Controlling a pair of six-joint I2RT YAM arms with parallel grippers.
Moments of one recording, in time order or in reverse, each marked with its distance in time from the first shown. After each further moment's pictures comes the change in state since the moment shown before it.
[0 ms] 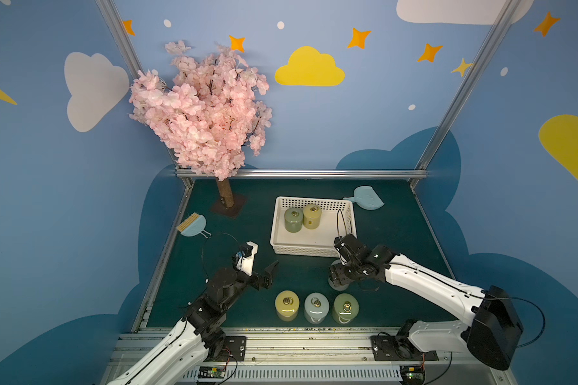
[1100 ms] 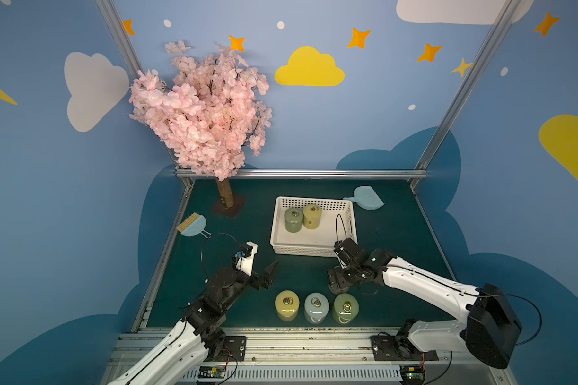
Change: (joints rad) left arm 0.000 -0.010 0.000 -0.002 -0.001 0.003; right arm 0.002 0.000 -0.059 0.052 -0.020 0.037
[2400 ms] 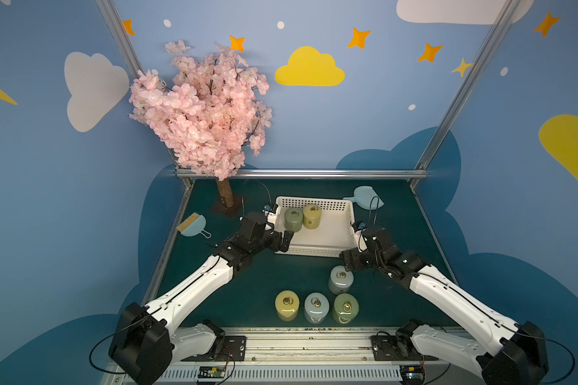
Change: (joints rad) left arm 0.084 0.745 0.650 -0.253 0.089 0.004; right arm -0.208 -0.238 -0.044 0.173 0.057 -0.282
